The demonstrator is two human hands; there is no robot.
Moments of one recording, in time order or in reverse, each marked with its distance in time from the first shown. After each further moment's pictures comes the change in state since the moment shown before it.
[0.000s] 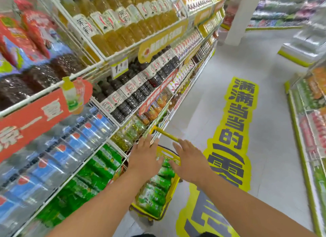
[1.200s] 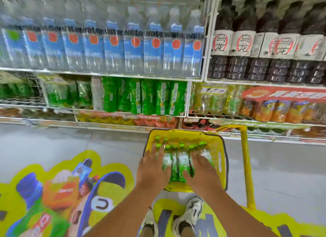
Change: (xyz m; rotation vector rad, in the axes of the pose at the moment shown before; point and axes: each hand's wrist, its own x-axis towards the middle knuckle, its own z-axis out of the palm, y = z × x) left_hand 0.016 0.068 0.227 -0.485 -0.109 -1.230; right_hand 0.193 0.060 0.213 -0.182 -0.559 -0.736
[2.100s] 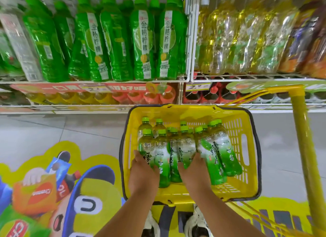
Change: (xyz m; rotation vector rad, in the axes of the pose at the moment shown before) left_hand 0.120 -0.039 0.218 -0.416 -0.023 -0.507; right_hand 0.152 0.034 0.212 0.495 0.017 0.402
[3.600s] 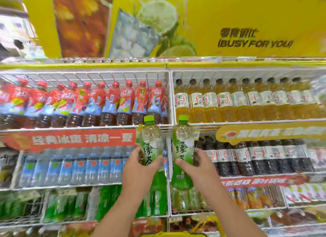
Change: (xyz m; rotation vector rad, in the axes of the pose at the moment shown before) left_hand -0.386 0.226 -0.494 -0.804 0.368 0.800; right_hand -0.402 -0.223 -0.489 0.787 0.270 -0.778
